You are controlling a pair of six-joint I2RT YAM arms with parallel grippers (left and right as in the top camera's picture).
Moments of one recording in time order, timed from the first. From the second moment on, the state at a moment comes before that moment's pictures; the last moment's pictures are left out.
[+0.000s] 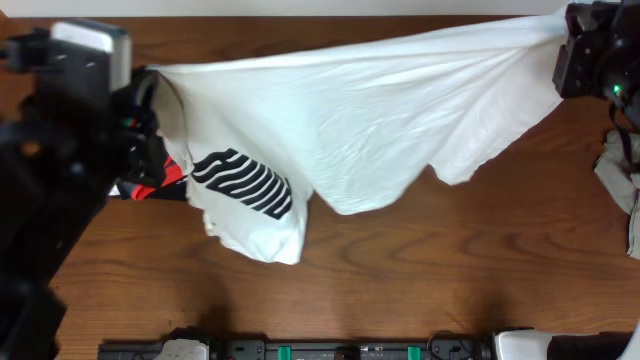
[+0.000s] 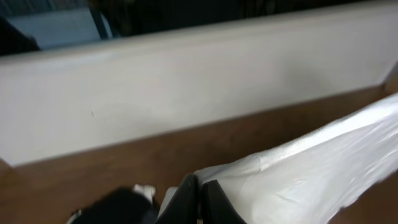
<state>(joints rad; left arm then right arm) -0.12 1.25 2.24 -1.28 0.14 0.07 0.10 1.51 2.37 -1.28 0.03 -0.06</state>
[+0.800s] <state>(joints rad) -0.12 1.25 2.70 -1.64 0.11 0.11 0.10 1.29 2.39 -1.25 0.19 -0.06</state>
